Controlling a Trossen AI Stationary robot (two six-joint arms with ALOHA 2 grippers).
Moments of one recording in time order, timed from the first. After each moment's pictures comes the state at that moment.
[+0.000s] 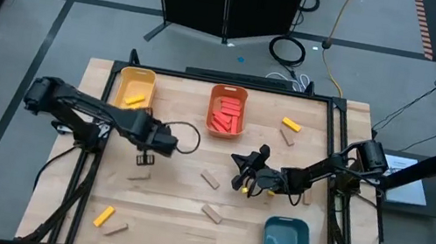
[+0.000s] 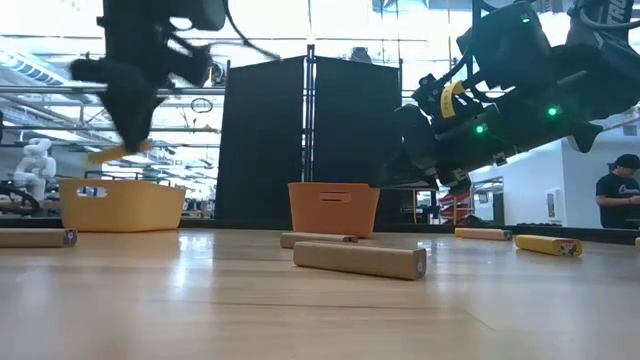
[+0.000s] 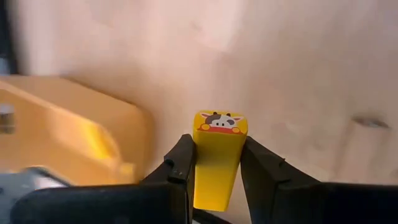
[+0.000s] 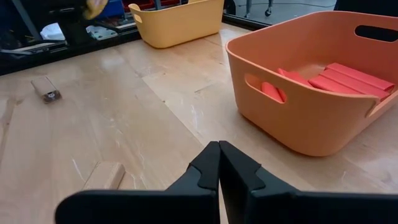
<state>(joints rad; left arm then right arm) -0.10 1.45 1.09 -1.31 -0.30 -0.35 0.21 1.79 0.52 0.88 0.71 0.43</state>
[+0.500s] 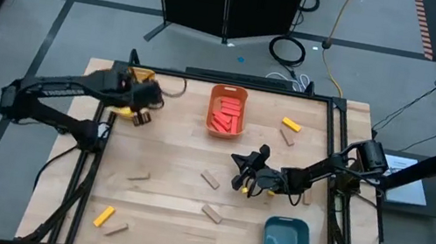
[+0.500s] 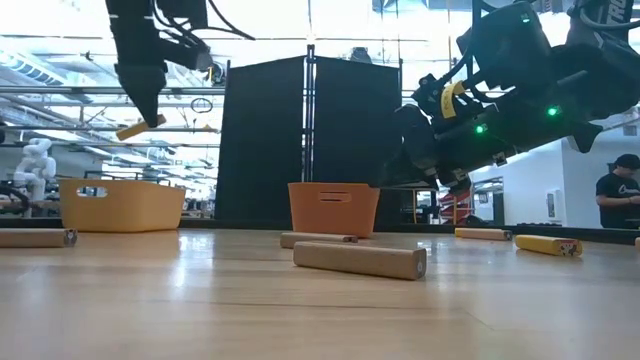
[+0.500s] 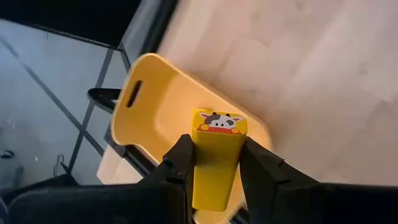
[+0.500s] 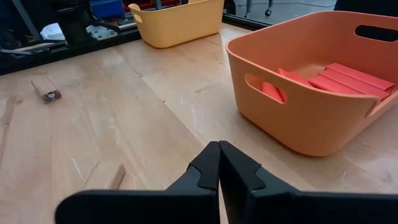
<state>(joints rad) 0.32 1.16 1.07 -1.27 -0.50 -0.11 0.21 1.79 0.52 0.88 0.70 0.43</state>
